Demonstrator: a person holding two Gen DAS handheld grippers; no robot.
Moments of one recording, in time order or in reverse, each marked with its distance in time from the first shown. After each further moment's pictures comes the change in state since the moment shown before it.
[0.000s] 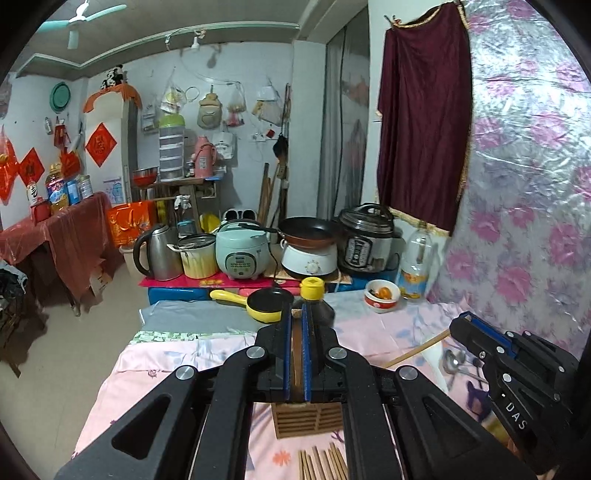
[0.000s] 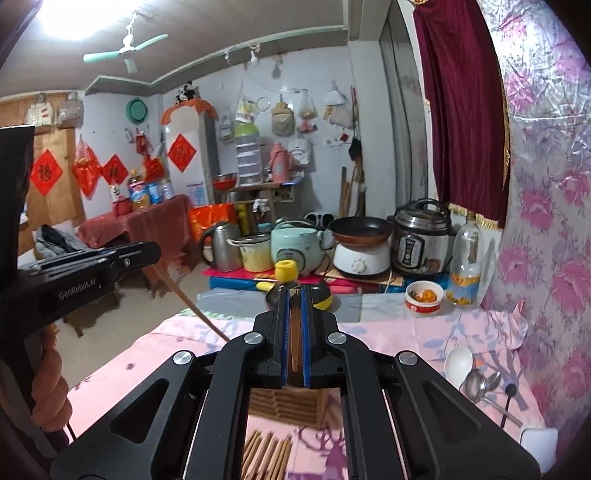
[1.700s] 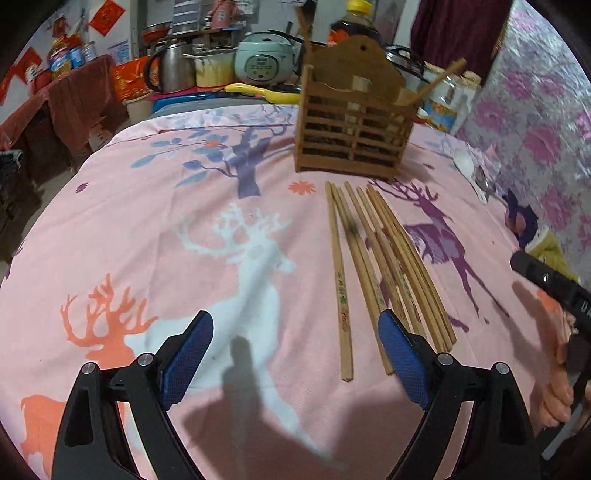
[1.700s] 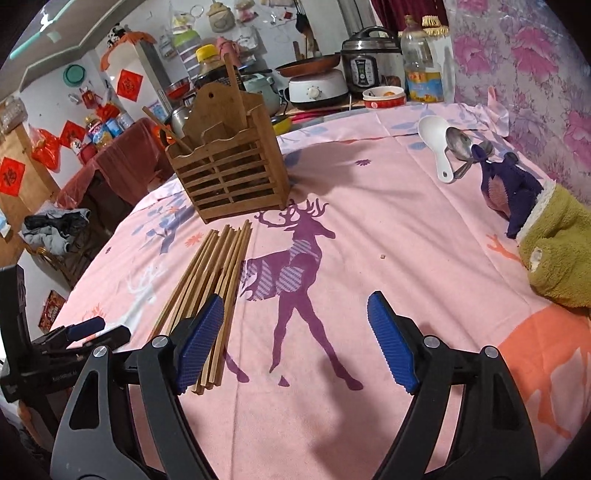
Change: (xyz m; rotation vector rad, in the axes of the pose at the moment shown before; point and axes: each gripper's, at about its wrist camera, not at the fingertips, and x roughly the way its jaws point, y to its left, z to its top) left arm -0.001 0.033 -0.279 -0.099 0.528 0.001; right arm -0.028 -0.054 -0.223 0.258 0.462 -0.029
